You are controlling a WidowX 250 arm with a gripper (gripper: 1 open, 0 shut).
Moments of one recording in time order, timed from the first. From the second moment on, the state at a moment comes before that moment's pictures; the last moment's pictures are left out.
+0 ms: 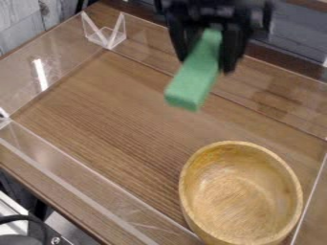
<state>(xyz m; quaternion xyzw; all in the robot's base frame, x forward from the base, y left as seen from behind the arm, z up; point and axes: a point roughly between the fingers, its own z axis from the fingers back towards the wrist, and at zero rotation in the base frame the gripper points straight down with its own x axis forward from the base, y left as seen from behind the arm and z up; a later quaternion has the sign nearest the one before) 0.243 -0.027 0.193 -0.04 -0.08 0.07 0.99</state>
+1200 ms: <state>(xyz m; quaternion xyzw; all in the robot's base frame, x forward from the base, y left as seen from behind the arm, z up) 0.271 -0.036 0.157 -0.06 -0.11 -0.03 0.99</state>
